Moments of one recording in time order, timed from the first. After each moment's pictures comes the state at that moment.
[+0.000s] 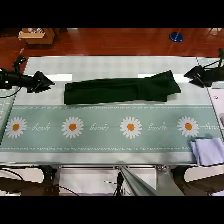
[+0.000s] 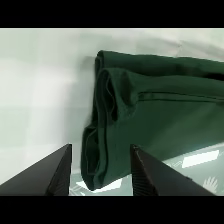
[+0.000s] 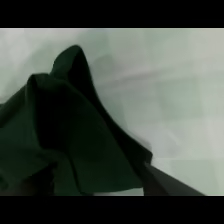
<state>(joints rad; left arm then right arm) 0.37 -1.63 1.32 0.81 -1.22 -1.21 -0.47 -1.71 1.47 -0.89 1.19 1.23</state>
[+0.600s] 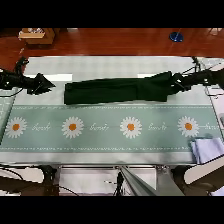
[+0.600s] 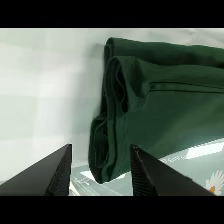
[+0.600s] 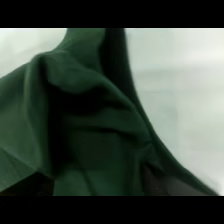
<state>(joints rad) 0.36 -1.65 1.32 0.86 -1.23 -1.22 -0.31 -1.86 1.48 -0.86 1.14 1.17</state>
